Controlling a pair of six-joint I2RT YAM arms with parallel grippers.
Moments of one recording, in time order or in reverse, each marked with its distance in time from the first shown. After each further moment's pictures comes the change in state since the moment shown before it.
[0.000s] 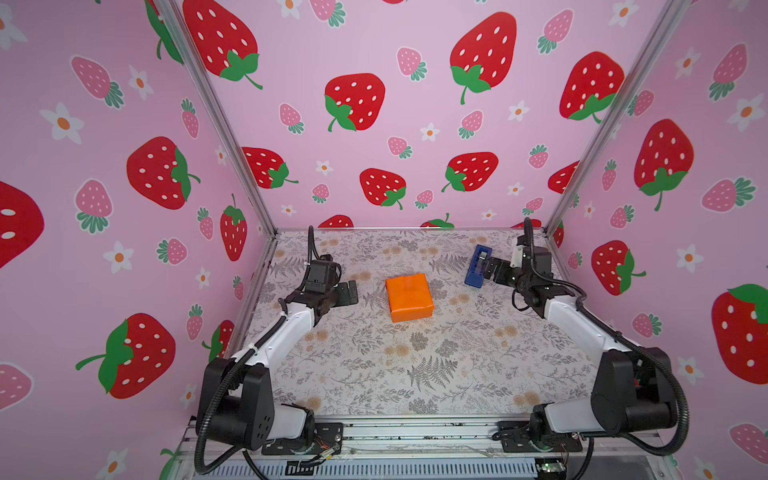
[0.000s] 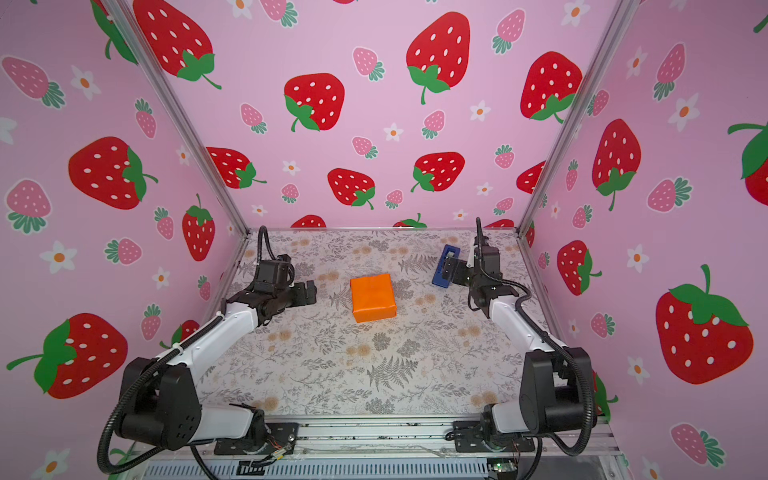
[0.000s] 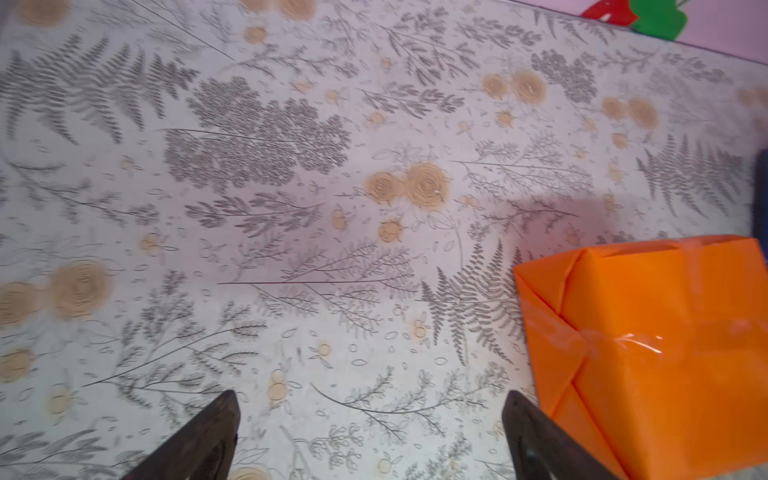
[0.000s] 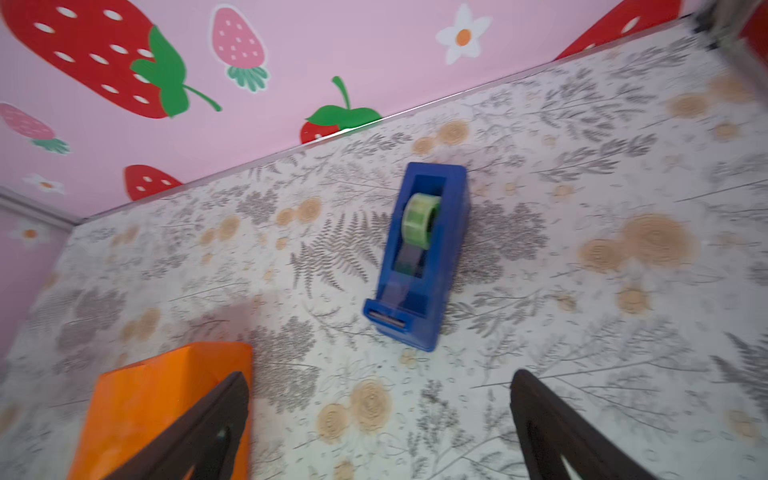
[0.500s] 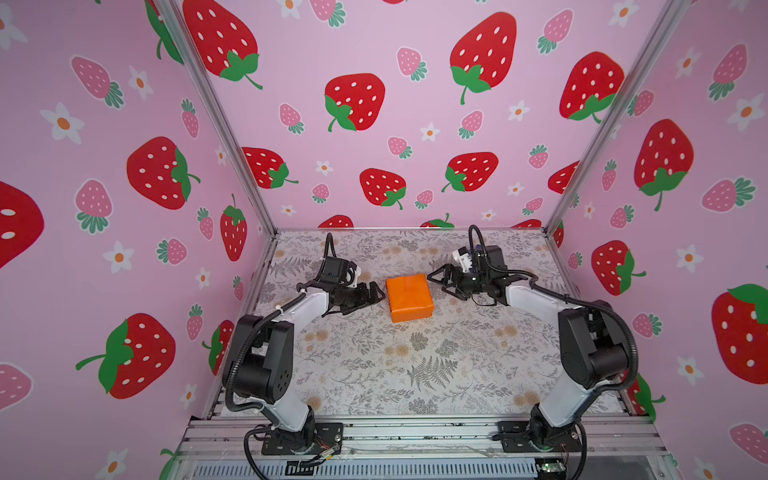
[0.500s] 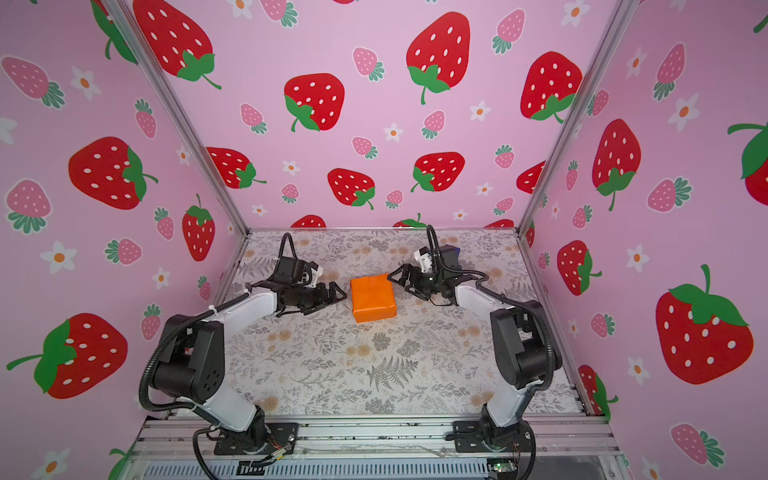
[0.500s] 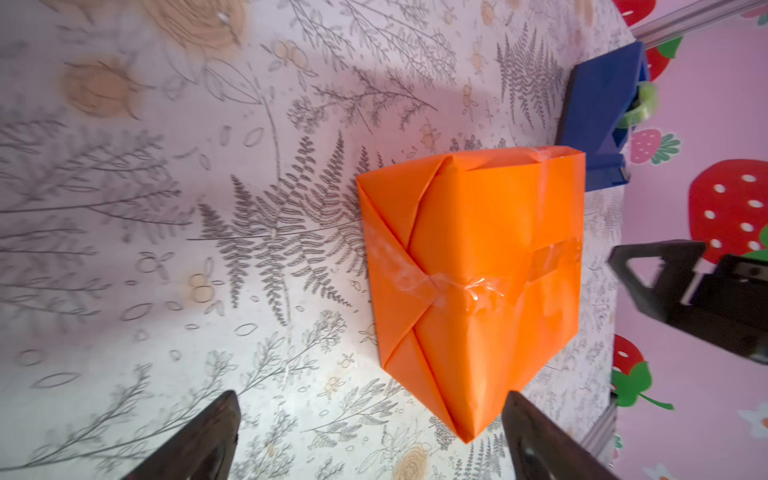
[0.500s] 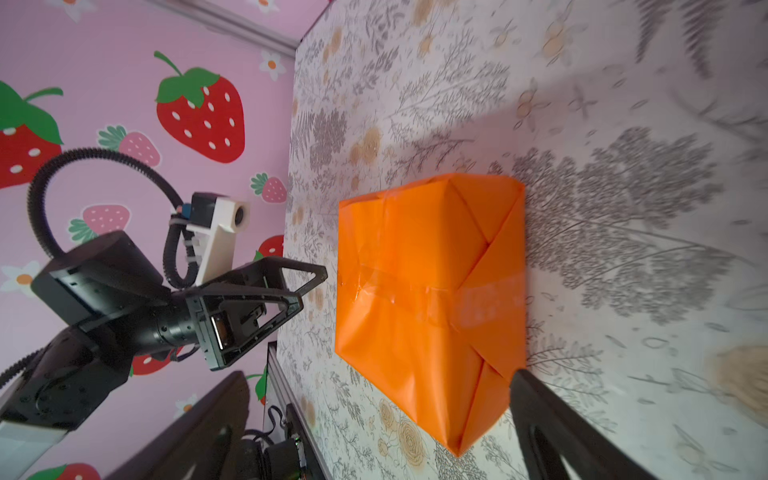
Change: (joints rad) left arm -0.017 0.267 0.123 -0.023 0.568 -0.155; right arm 0.184 0.297 0.216 -0.051 -0.679 0.375
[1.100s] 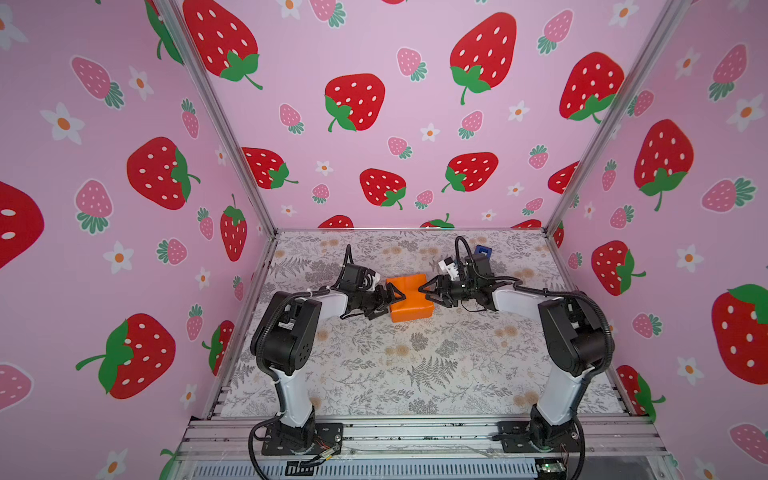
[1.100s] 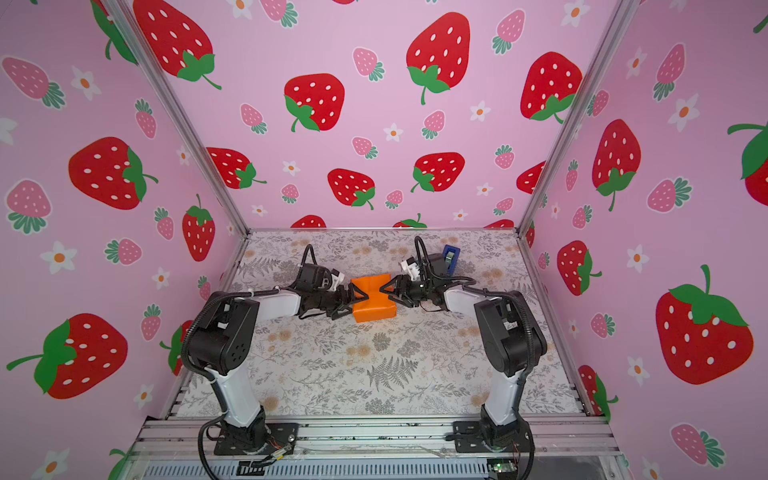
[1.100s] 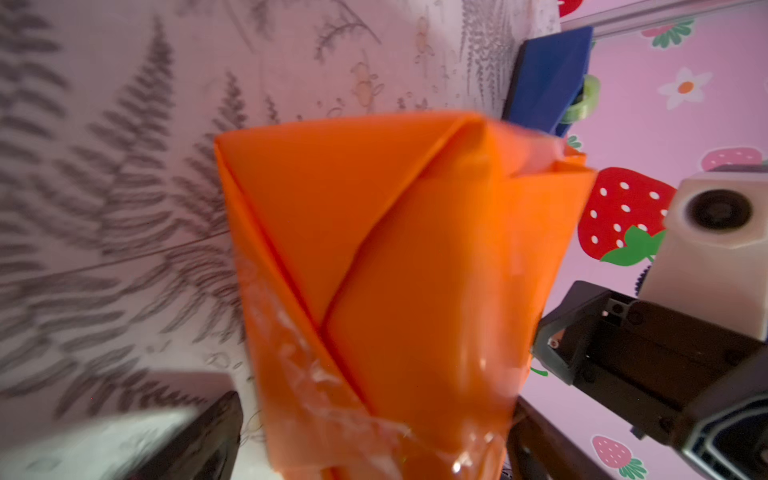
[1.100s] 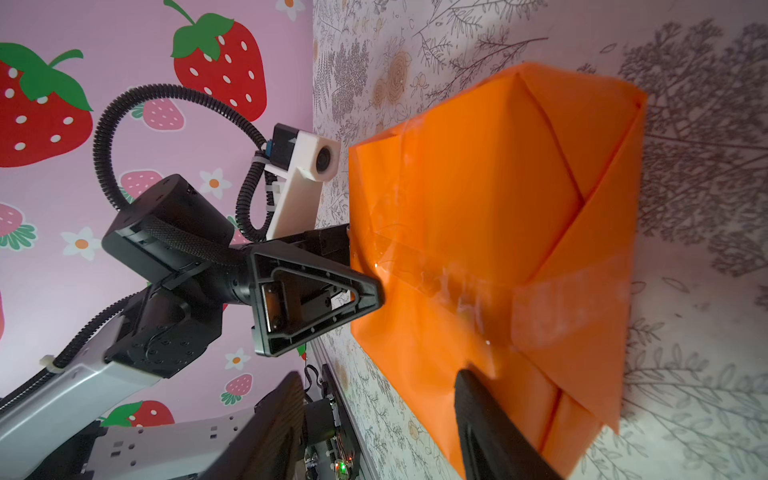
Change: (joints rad) left arm -0.084 0.238 -0.008 0.318 0.239 -0.275; right arm 0.102 0.149 -0.036 0.190 -0.169 0.141
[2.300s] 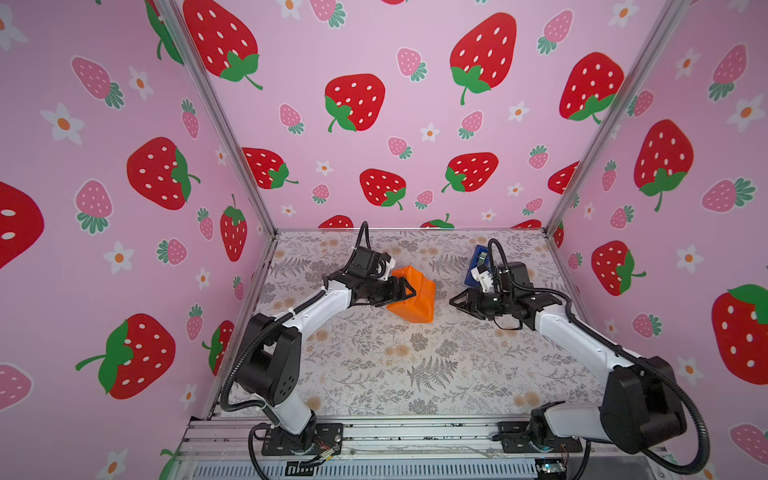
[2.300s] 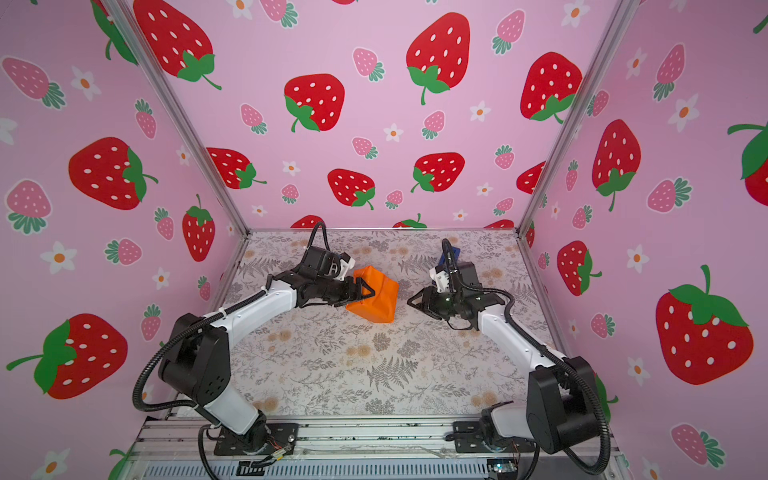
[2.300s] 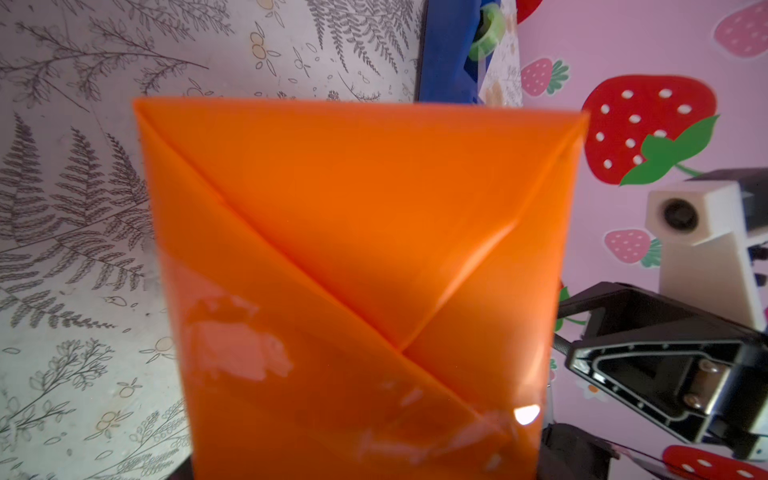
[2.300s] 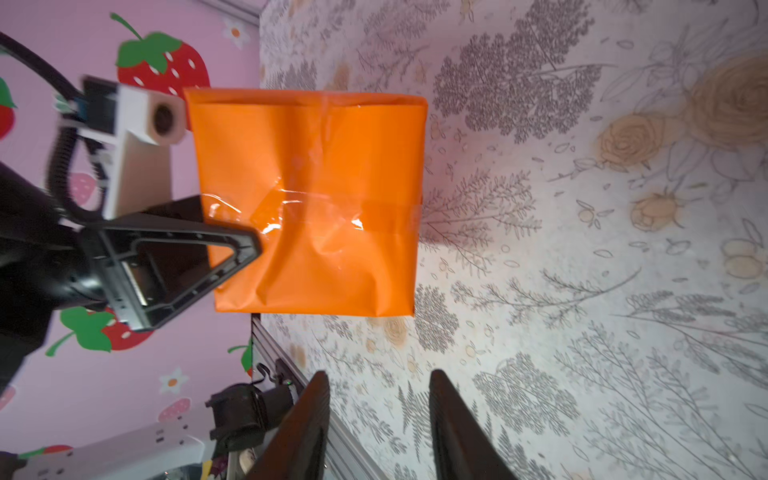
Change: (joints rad) left arm -0.130 -0.186 0.165 -0.275 -0.091 0.108; right arm -0.084 -0.493 -0.163 -0.426 0.212 -0.164
